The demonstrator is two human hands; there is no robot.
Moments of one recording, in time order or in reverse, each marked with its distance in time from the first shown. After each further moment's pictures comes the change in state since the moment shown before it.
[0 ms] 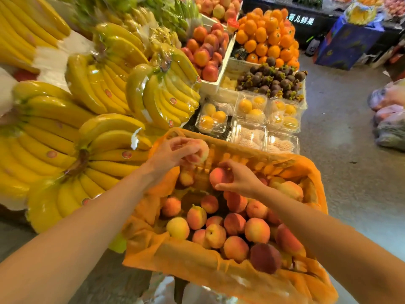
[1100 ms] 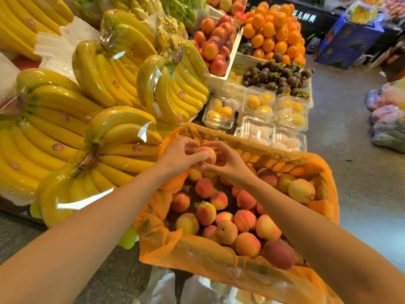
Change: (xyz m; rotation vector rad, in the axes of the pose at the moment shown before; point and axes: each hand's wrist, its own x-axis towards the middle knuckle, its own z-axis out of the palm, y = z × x) left_hand 0.012 -0.032 -0.027 0.405 0.071 -0.004; right_hand 0.024 -0.071 0.020 0.536 0.110 -0.173
